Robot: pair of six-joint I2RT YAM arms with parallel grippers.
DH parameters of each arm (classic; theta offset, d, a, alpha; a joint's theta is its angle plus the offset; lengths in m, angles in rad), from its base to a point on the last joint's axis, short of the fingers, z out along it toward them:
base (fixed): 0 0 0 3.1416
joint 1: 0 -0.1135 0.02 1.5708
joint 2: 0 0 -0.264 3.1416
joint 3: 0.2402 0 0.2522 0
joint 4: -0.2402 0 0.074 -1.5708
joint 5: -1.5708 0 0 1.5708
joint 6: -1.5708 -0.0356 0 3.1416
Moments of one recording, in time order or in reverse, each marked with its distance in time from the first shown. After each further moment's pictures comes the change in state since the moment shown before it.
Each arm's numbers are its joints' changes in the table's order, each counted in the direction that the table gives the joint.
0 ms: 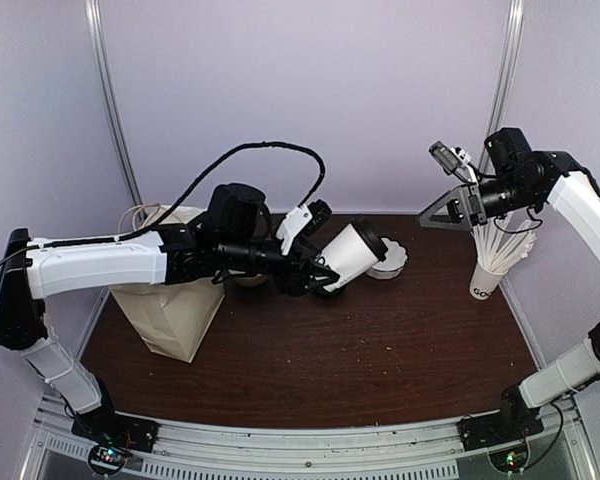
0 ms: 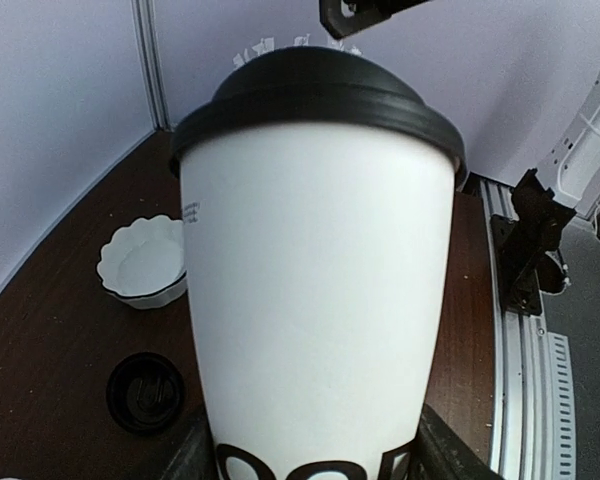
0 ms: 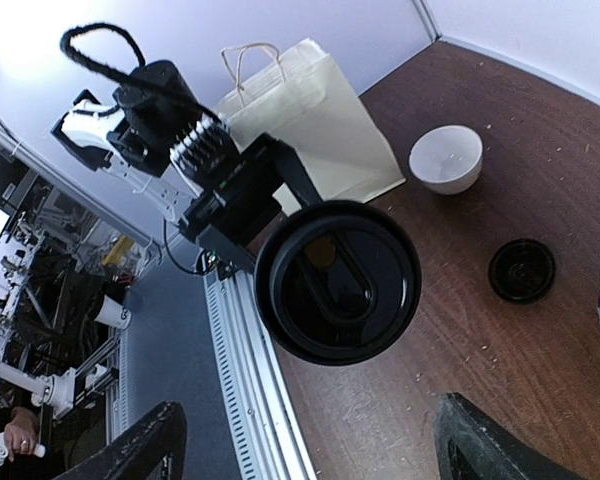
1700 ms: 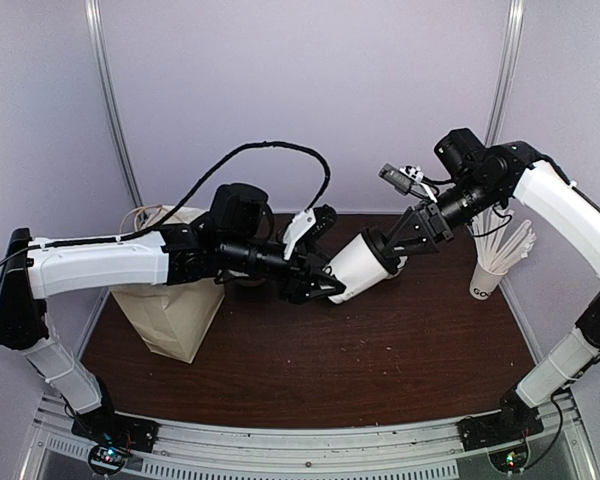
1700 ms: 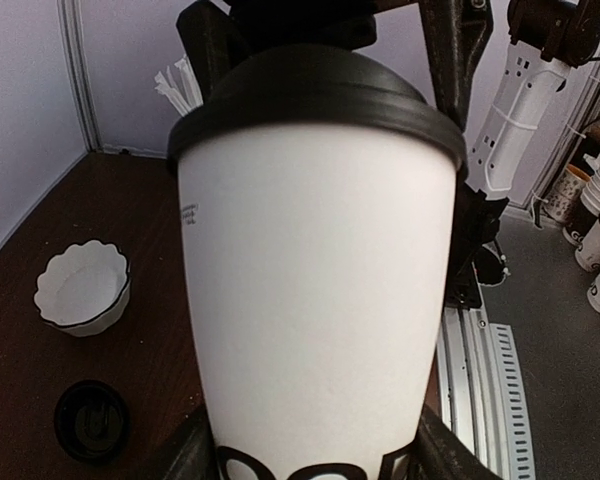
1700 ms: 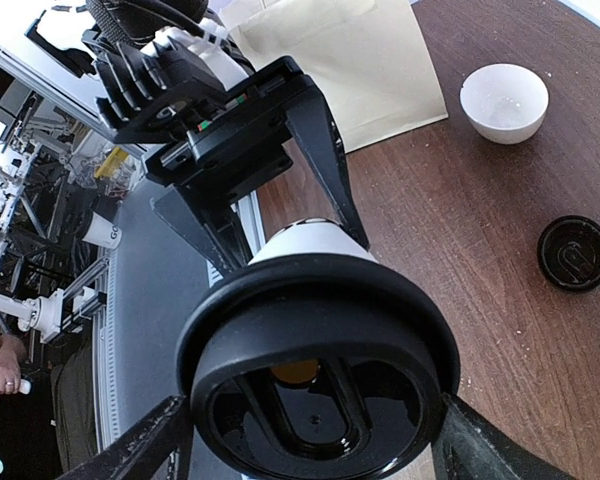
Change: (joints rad) left arm 0.015 0.000 0.005 0.012 -0.173 -0.002; right arm -0.259 0.133 0.106 -0.111 -0.167 0.079
